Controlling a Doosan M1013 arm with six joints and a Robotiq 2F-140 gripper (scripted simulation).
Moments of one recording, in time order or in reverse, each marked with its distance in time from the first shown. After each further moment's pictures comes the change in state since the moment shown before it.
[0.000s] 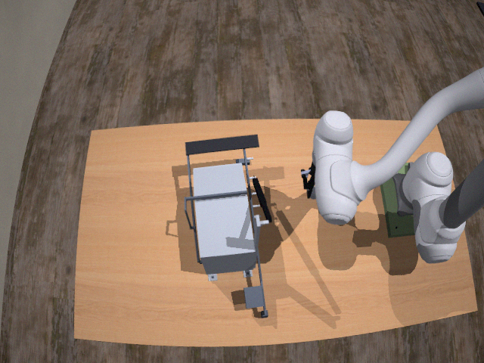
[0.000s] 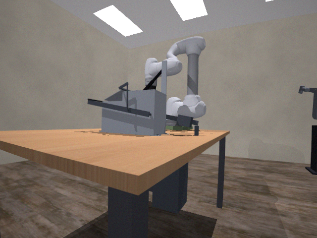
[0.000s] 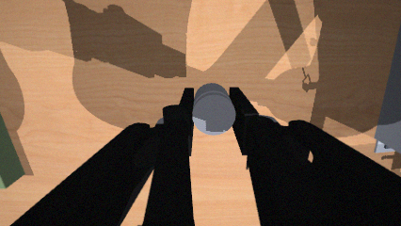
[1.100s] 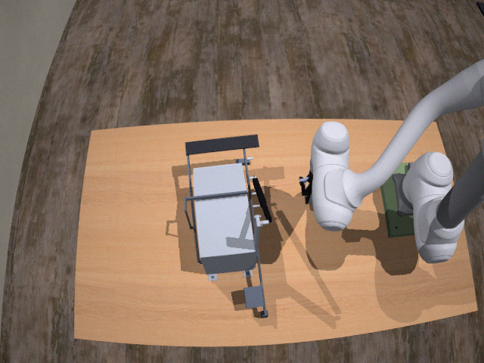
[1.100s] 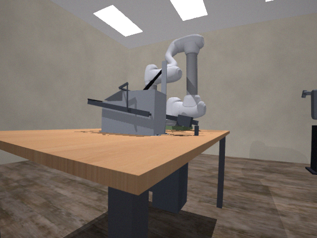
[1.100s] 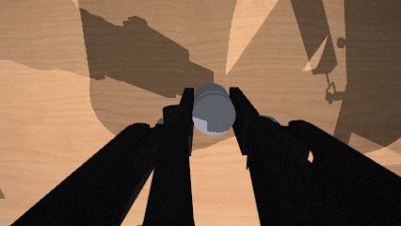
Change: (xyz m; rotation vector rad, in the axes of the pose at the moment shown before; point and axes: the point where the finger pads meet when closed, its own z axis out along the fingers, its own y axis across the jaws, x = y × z) arm 0.000 0.000 0.050 0.000 0.000 0.000
